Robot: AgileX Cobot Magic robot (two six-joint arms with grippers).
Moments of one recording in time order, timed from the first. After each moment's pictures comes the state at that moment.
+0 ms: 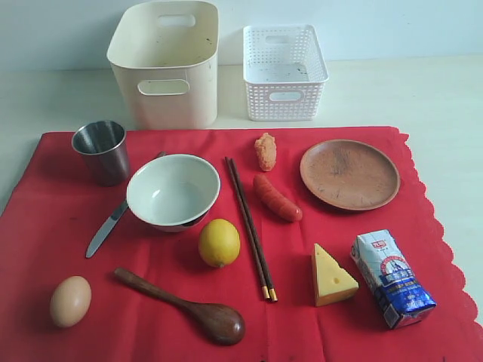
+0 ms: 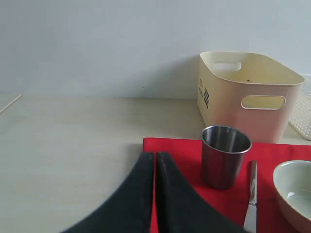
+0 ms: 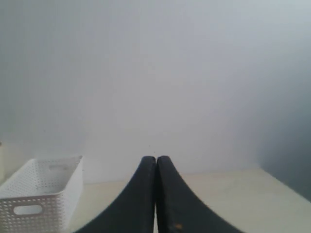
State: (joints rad) left arm -0.03 0.01 0.00 0.02 0.19 -0.04; right arm 0.04 0.01 0.00 -0.08 -0.07 0.14
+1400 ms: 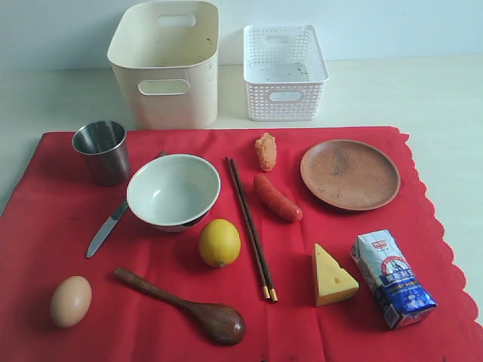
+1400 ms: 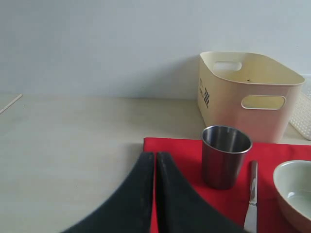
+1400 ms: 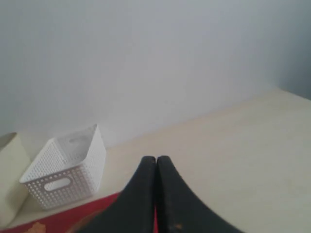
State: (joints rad) left arm -0.03 0.01 0.00 0.02 0.19 -0.04; right arm 0.04 0.17 -0.04 -0.12 0.02 0.44
